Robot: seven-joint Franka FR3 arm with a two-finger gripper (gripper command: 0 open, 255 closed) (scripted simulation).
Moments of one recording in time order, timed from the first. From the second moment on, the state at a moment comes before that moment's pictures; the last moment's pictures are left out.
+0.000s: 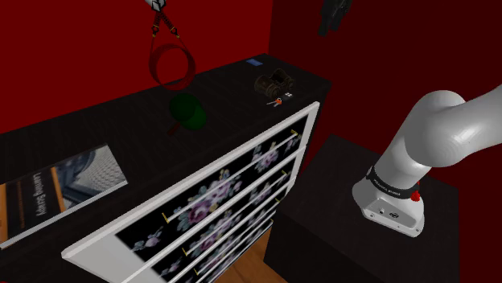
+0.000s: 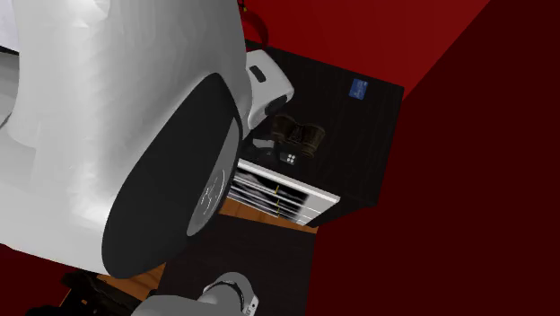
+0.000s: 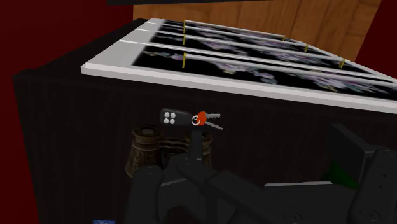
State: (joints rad) arm -0.01 -0.77 -0.07 -2.27 0.02 1.59 -0.08
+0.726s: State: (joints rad) arm -0.05 -0.67 -0.10 -2.46 -0.08 1.93 -0.13
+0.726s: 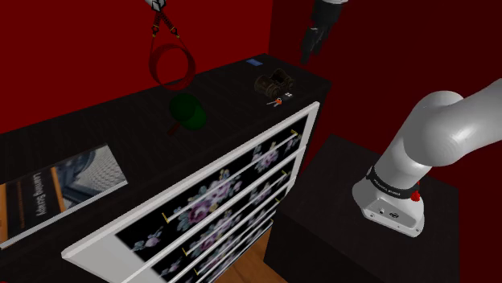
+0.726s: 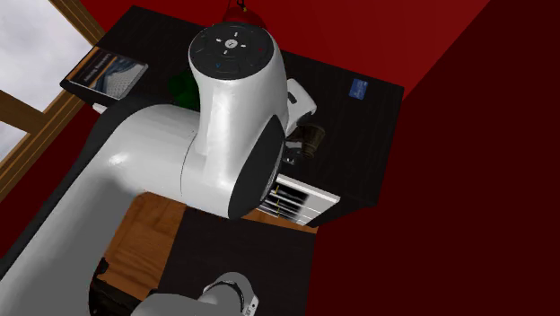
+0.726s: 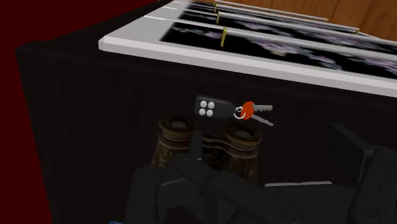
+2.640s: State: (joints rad) arm -0.12 -0.21 -0.17 -2.55 -0.25 2.56 -0.13
